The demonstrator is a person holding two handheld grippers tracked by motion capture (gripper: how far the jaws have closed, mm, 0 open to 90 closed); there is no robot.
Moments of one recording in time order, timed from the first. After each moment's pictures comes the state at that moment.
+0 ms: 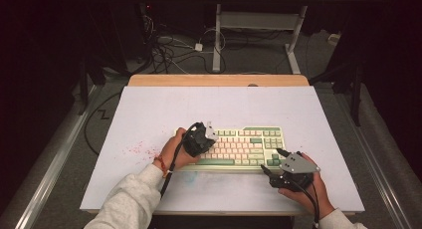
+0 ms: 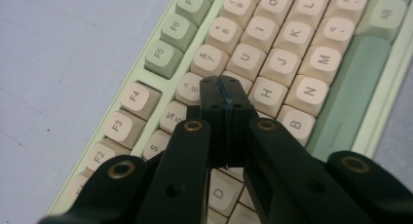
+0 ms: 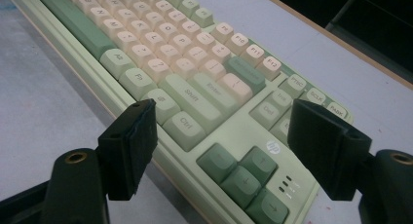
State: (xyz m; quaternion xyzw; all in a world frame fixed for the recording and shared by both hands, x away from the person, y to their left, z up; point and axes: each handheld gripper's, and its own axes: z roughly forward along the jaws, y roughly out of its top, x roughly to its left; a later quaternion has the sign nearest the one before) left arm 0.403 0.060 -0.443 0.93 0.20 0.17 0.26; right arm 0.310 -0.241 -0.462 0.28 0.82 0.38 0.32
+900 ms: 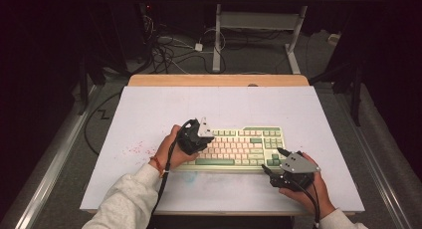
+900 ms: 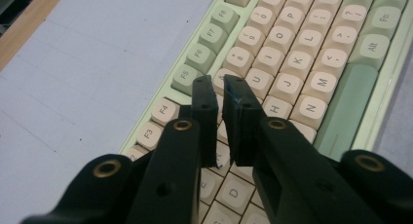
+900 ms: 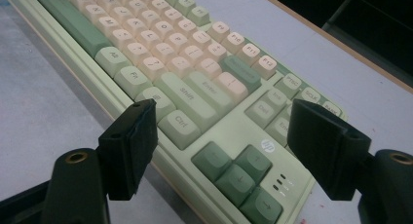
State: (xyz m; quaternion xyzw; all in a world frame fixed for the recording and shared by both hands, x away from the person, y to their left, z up) left arm 0.394 0.076 -0.425 0.91 0.20 0.20 0.31; right arm 0.310 -0.242 -0.461 0.28 0.82 0.37 0.33
